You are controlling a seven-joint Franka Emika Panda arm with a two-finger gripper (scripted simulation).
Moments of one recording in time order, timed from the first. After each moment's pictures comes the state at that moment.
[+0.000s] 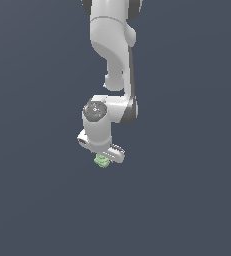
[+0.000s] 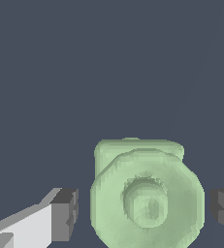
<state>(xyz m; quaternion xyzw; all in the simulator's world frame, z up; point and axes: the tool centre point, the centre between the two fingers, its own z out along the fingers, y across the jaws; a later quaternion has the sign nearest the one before) 0.033 -0.057 0.063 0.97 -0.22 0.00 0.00</state>
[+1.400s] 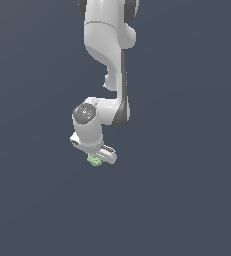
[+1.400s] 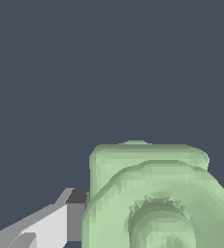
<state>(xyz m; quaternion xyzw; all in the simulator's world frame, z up) 0.030 -0.089 0.051 0.97 -0.22 0.00 0.00</state>
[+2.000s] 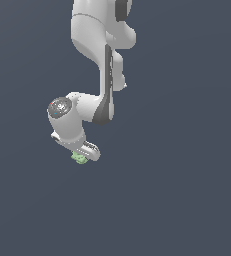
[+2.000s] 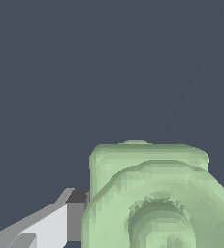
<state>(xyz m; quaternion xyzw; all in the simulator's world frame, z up) 0.028 -0.155 0.072 0.97 -0.23 0.00 0.00</state>
